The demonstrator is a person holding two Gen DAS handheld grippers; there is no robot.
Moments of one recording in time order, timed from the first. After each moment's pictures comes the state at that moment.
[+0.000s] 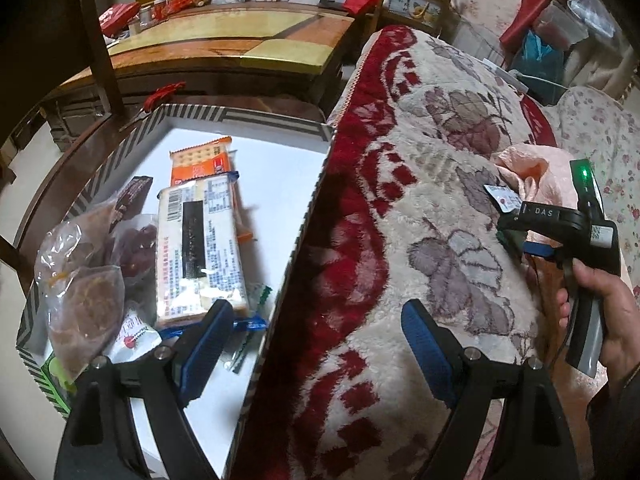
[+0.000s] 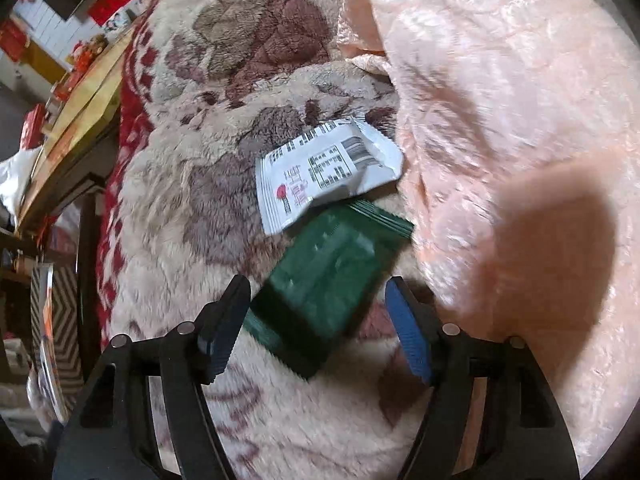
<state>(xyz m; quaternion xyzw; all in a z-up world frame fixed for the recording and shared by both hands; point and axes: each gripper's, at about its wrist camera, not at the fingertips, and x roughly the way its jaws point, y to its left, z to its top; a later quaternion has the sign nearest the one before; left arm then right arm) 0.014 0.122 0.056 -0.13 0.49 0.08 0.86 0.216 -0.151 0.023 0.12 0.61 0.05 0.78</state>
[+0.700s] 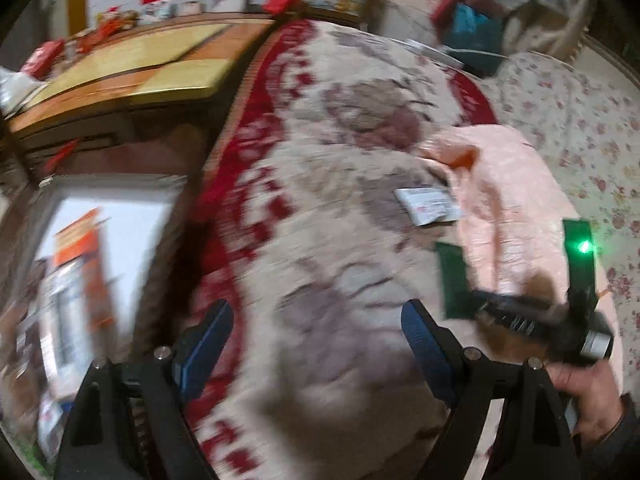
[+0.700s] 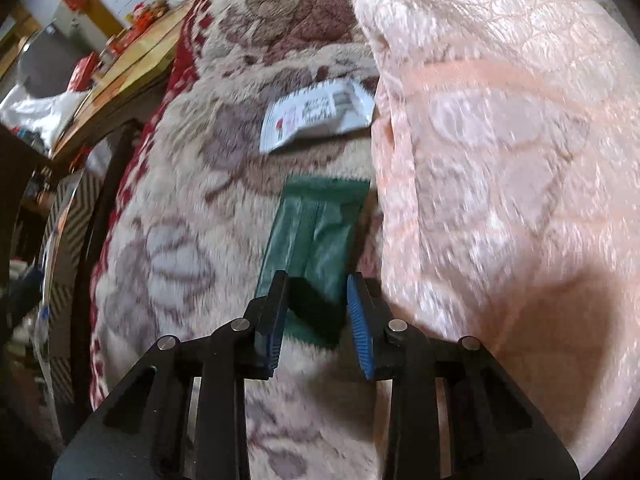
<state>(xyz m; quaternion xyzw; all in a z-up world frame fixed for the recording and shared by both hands) 0.095 0.032 0.068 -0.10 0.49 -0.04 0.87 0.154 -0.194 0.024 0.06 0.59 0.17 0.78</state>
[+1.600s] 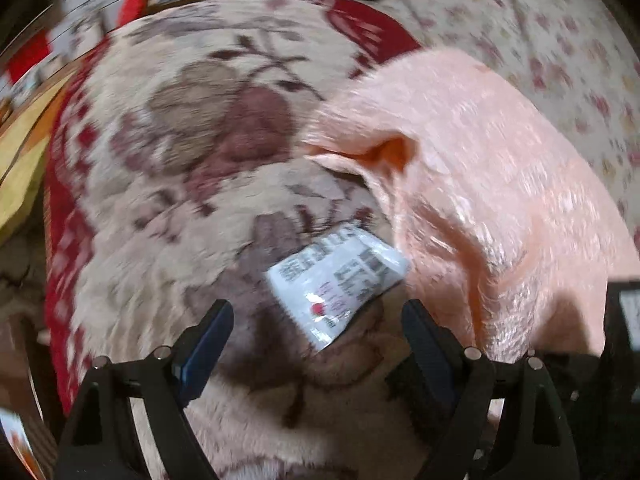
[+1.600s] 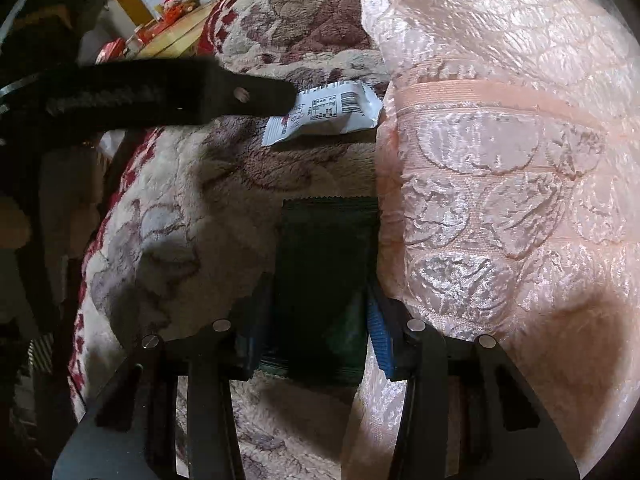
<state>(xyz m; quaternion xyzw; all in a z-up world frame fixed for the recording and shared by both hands) 0.238 -0.091 0.022 0.06 0.52 -0.20 0.83 0.157 -0.204 0.013 0.05 0.56 0.21 0.80</state>
